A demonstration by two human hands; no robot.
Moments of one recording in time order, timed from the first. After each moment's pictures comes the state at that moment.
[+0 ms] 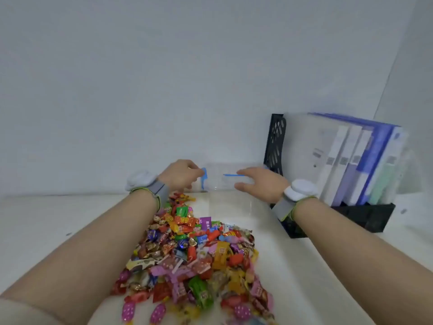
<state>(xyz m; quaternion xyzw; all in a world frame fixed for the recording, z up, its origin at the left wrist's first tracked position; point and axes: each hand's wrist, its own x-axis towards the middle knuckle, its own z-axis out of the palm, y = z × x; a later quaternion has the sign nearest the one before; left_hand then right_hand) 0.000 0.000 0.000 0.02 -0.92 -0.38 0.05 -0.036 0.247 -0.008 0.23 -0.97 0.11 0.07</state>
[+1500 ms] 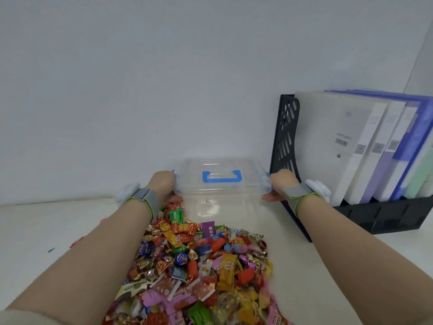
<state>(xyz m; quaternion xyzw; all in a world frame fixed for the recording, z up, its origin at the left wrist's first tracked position) -0.081 -0.034 -0.061 0.21 -0.81 -0.55 0.06 -0.103 0.251 -0.056 -0.15 -0.80 0.59 -0.01</state>
